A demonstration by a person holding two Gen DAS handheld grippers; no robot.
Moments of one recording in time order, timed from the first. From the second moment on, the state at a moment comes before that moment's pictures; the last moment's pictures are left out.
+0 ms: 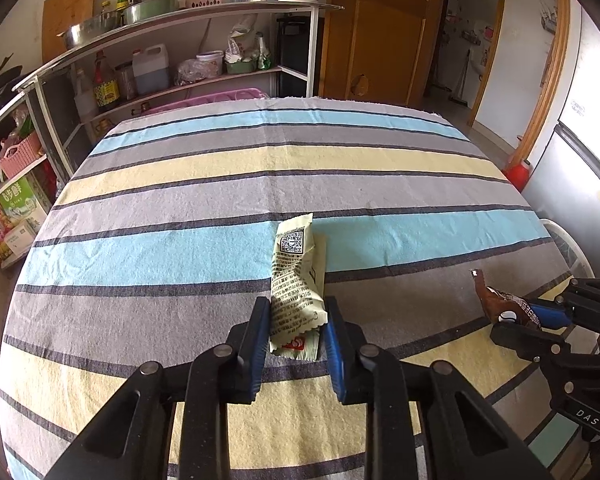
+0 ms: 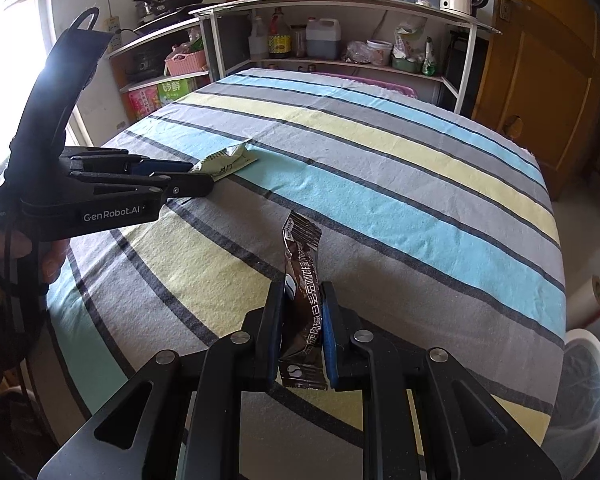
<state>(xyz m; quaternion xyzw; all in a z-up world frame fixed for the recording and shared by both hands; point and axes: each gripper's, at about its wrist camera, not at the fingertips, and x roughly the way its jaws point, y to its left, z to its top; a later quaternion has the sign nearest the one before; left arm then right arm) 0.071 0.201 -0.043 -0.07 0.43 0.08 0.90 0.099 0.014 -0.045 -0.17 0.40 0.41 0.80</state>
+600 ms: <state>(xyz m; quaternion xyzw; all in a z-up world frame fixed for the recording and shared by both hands) 0.052 0.171 -0.005 -0.05 0.39 0.05 0.92 0.098 -0.008 -0.020 -0.10 0.38 0.39 0.83</state>
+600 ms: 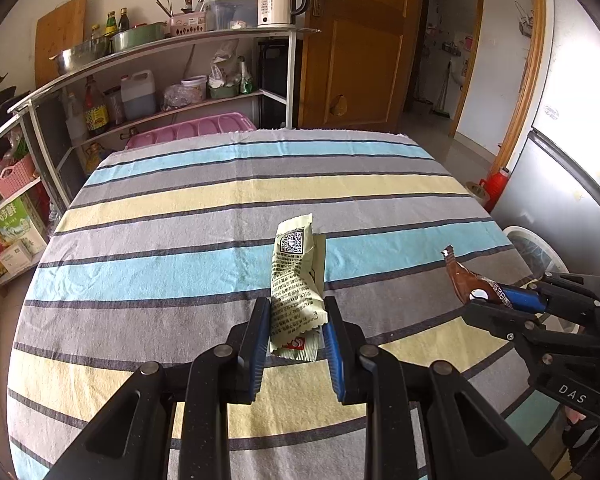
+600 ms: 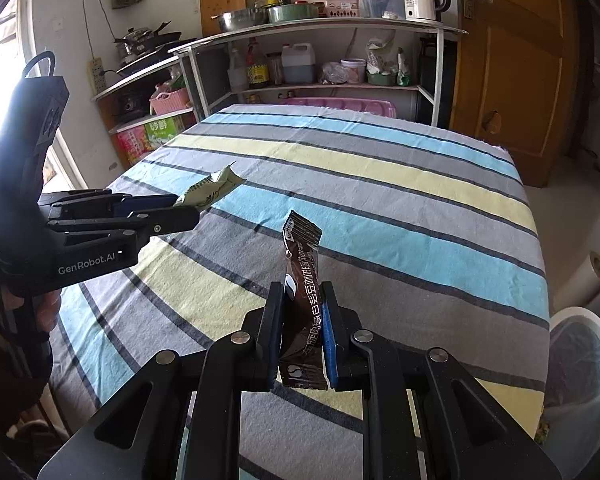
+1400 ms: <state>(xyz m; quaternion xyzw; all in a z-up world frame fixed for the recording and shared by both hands) 0.094 0.019 0.052 0.00 0.35 -0.11 0.93 0.102 -0.160 0.039 -0.01 0.34 0.24 0.91</state>
